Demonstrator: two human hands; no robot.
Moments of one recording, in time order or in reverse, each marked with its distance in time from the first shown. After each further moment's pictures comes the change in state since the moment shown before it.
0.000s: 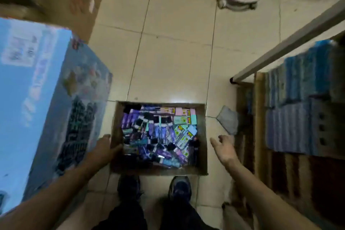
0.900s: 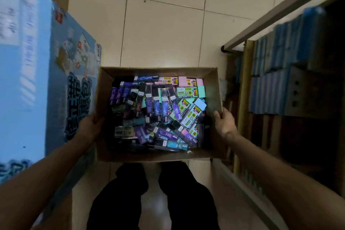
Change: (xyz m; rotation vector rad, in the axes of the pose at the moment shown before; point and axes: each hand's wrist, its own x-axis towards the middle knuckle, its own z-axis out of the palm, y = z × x) left_hand -0.048 0.008 -0.049 -0.200 -0.015 -0.092; right_hand -0.062 -0.014 -0.038 0.039 0.099 -0.022
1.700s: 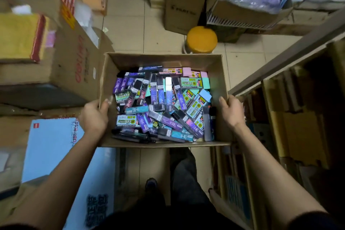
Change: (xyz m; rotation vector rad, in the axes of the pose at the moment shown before) left_hand -0.244 0.348 -0.323 0.053 0.608 0.381; right_hand -0.175 -0.330 -0.332 0.051 0.305 -0.345
